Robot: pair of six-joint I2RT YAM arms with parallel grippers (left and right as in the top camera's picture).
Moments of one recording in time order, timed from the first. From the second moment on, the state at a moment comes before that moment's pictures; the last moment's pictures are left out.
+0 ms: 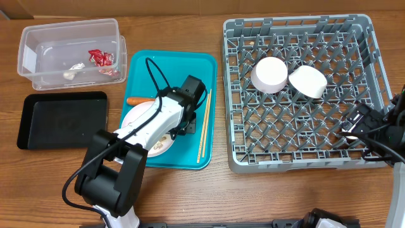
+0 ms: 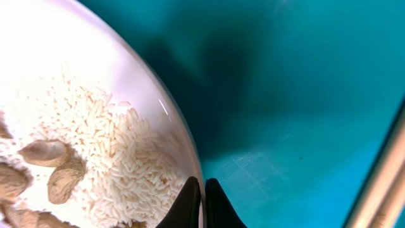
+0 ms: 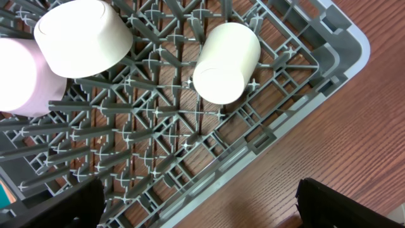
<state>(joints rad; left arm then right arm) -0.48 1.86 1.21 -0.86 -0.18 -0.43 -0.36 1.13 1.33 -1.35 0.03 0.36</state>
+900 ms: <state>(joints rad) -0.48 1.87 1.43 -1.11 -0.26 -0.43 -0.36 1.13 1.33 -1.35 0.03 0.36</state>
